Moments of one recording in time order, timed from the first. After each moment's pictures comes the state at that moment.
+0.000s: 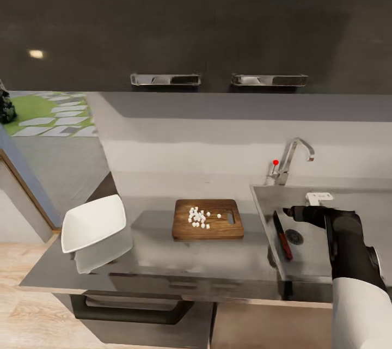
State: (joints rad) left arm -0.41 0.05 -0.24 0.08 0.24 -0.37 0.06; right arm -0.70 -0.08 -0.45 -1.24 0.55 0.76 0.57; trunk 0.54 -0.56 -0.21
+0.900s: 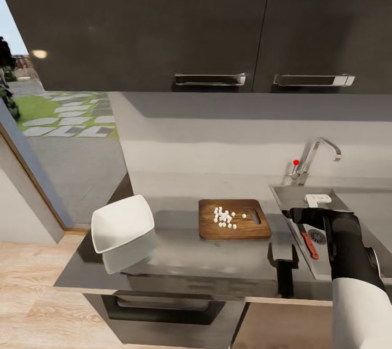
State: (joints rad) left arm -0.41 0.05 -0.24 0.08 0.24 -0.37 0.06; right arm -0.70 -0.08 -0.45 -1.21 0.55 0.76 0.58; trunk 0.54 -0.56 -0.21
